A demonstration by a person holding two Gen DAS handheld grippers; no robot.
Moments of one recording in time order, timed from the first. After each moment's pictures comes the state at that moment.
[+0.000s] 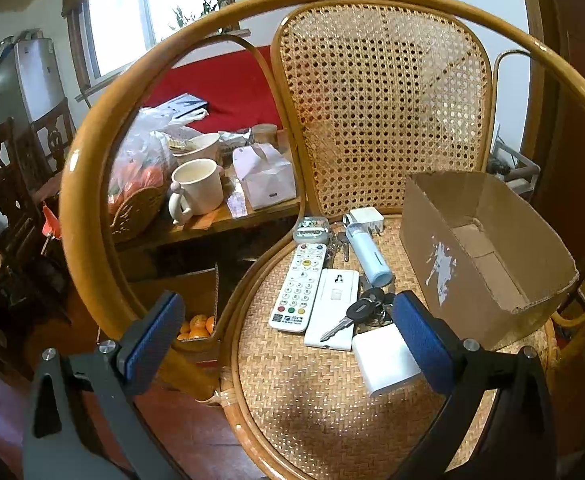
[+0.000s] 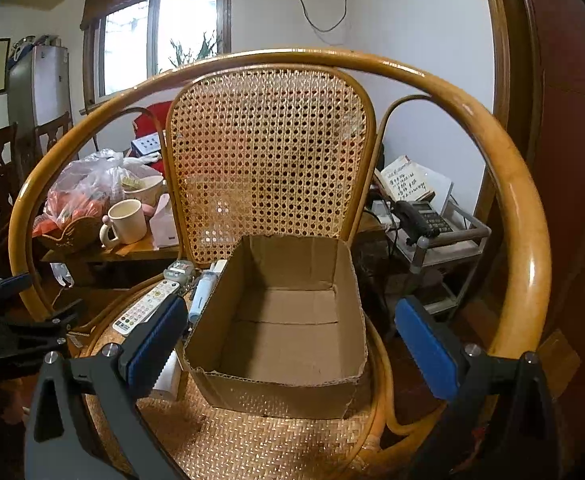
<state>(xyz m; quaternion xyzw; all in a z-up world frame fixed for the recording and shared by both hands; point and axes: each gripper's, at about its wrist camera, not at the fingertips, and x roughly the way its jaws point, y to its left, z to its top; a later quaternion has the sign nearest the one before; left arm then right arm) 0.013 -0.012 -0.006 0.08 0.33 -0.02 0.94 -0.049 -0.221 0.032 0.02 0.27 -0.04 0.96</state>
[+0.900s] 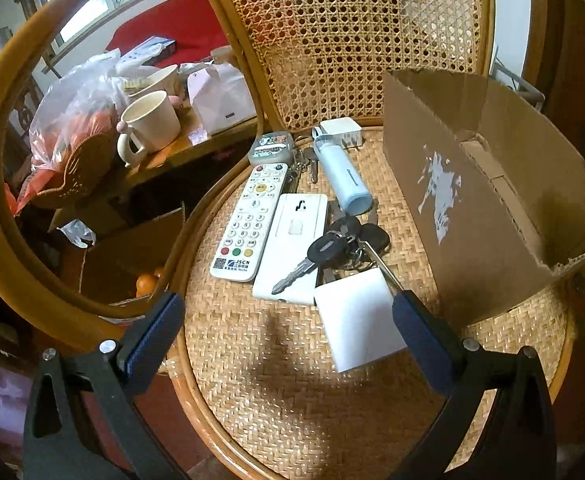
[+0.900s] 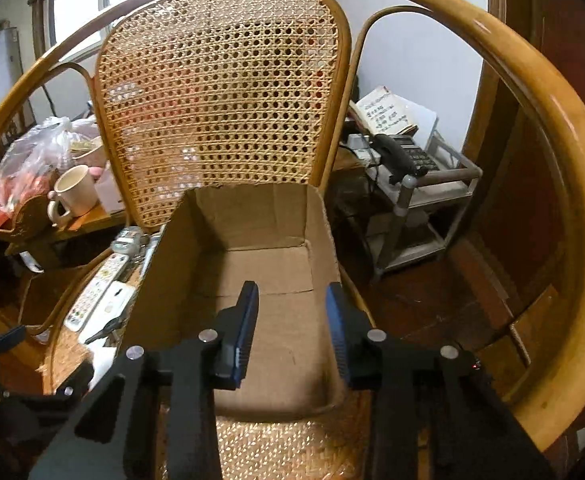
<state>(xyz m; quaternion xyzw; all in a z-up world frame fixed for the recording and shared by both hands) 0.052 -0.058 -0.072 0.12 0.46 -0.03 0.88 0.025 -0.251 -0.005 0.04 0.38 -0.09 0.92</state>
